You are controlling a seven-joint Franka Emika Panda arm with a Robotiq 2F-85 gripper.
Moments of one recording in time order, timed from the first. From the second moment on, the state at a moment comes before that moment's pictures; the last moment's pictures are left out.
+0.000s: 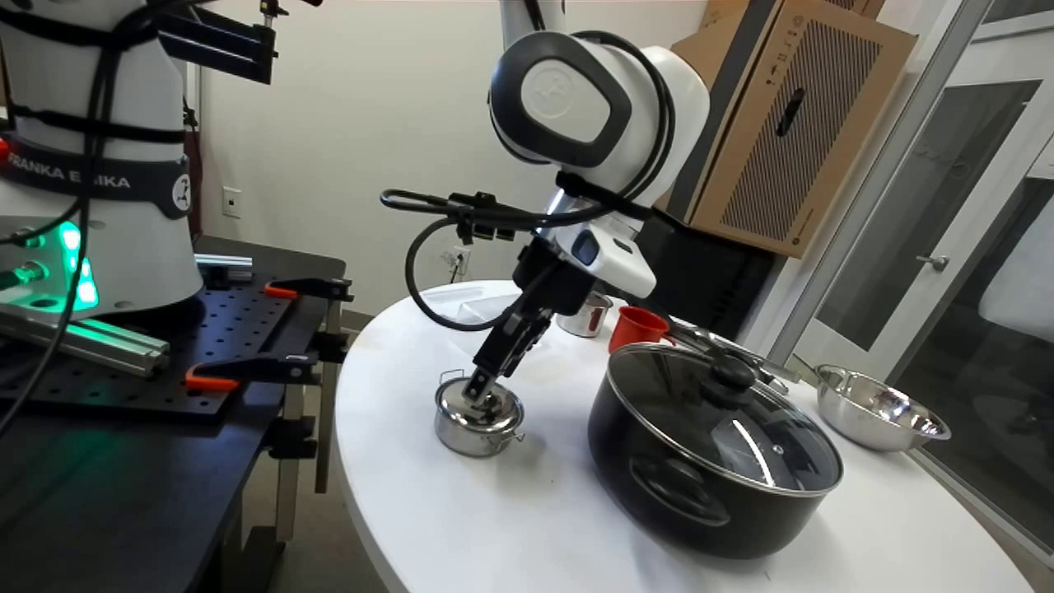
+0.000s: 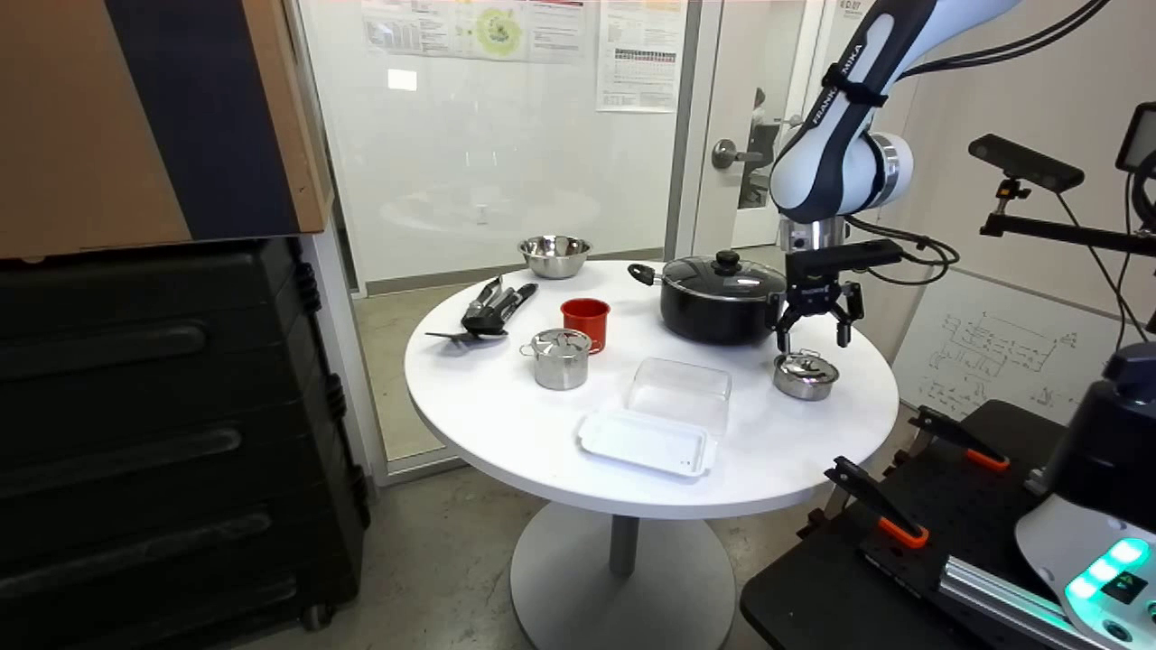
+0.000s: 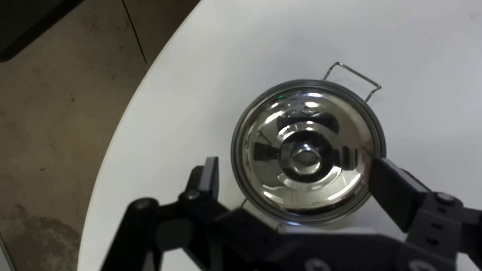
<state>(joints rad) -0.11 0.28 -0.17 -2.48 -0.10 2.52 0.37</state>
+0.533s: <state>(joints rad) -0.12 0.28 -0.18 -2.54 -0.08 2.62 0.31</state>
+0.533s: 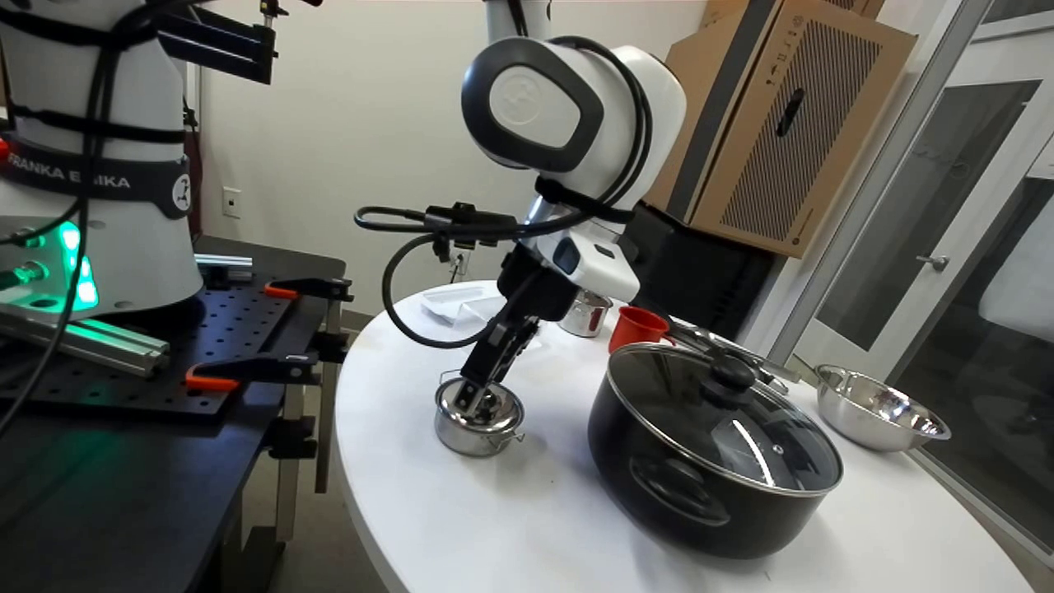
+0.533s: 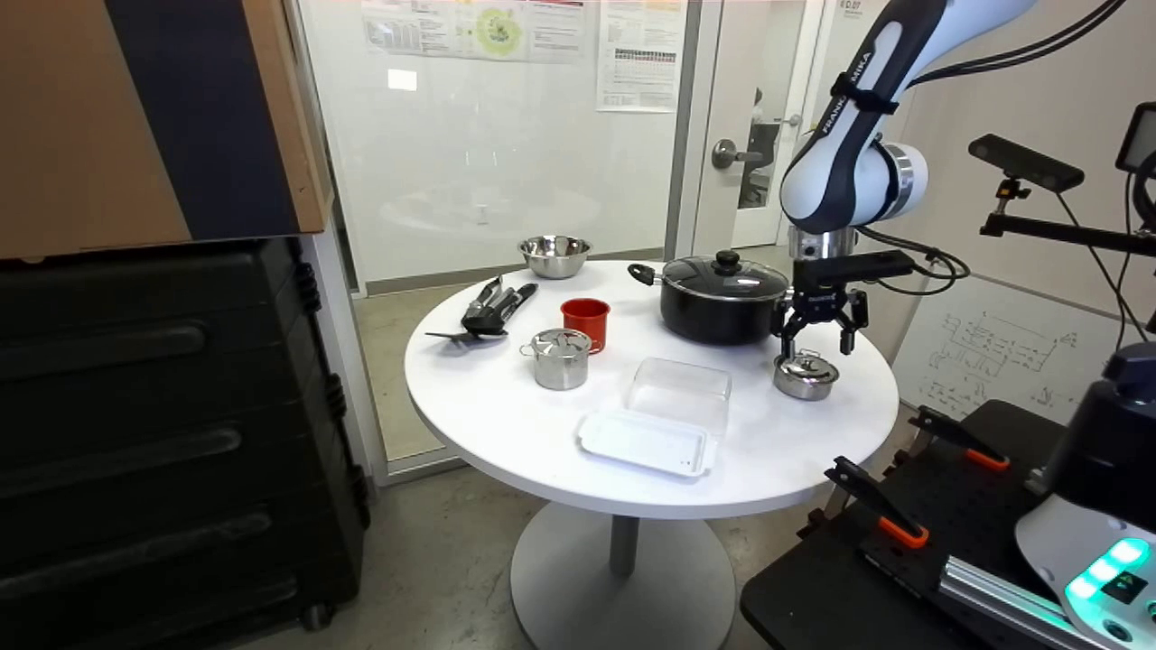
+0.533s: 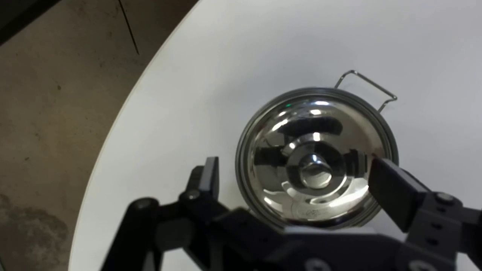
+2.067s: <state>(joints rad) -0.13 0.16 -0.18 -2.61 -0.07 2.68 0.21</state>
